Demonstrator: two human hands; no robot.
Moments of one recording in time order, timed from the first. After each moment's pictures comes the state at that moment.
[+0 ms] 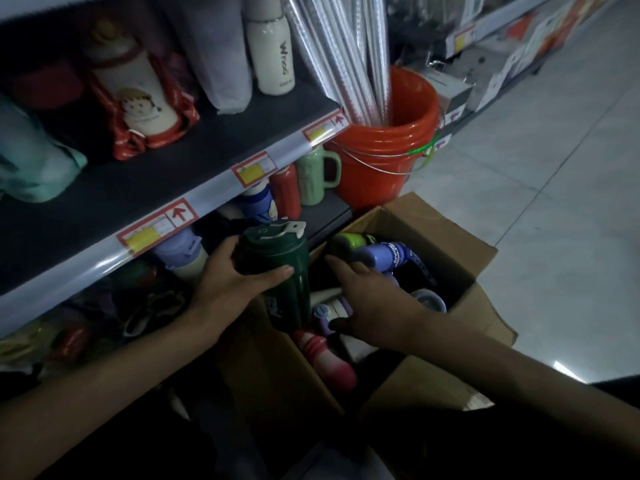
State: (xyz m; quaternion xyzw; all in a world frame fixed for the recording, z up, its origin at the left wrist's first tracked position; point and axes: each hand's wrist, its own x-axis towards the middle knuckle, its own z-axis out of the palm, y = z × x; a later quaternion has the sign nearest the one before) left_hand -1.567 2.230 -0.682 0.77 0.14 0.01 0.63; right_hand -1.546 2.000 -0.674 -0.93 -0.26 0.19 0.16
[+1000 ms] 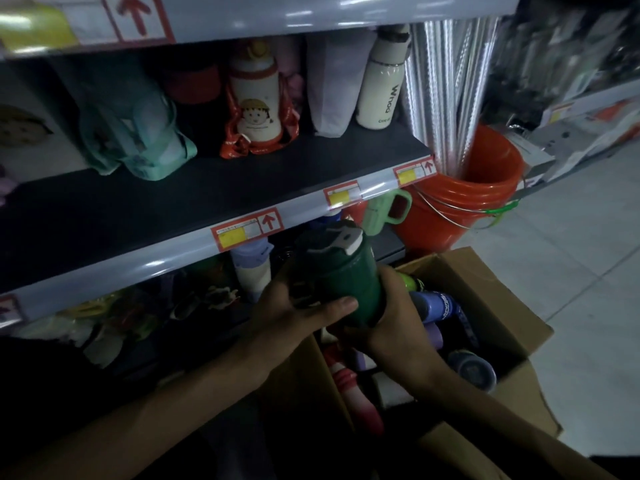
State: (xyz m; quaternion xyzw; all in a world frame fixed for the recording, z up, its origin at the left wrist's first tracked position) left_hand -1.603 2.255 -0.662 0.67 0.08 0.00 0.74; right_hand -1.551 2.081 -0.671 -0.85 -0.16 0.09 0.49
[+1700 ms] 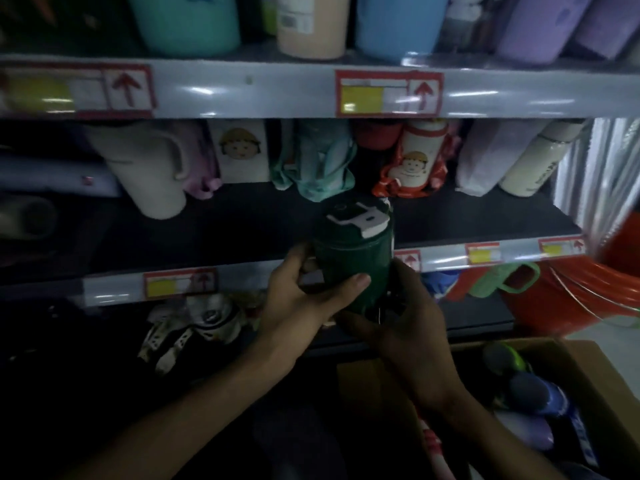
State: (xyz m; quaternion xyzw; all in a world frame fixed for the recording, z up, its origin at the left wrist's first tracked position) left_hand -1.675 2.377 -0.611 0.59 0.19 0.26 0.74; right_hand -1.599 2.245 -0.624 -0.77 -0.31 0.09 0.55
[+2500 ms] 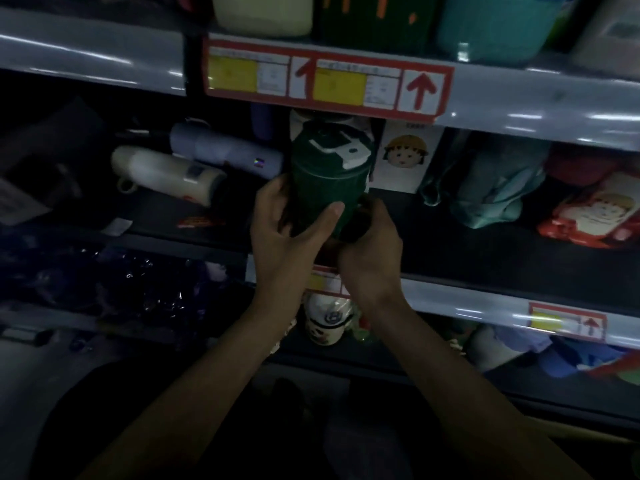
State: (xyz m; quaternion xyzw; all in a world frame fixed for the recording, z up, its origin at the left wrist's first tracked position) left_hand -1.776 2.555 -0.606 0.53 0.29 0.54 0.59; right_hand -1.687 2.505 -0.609 -0.72 -0.37 0.12 0.58
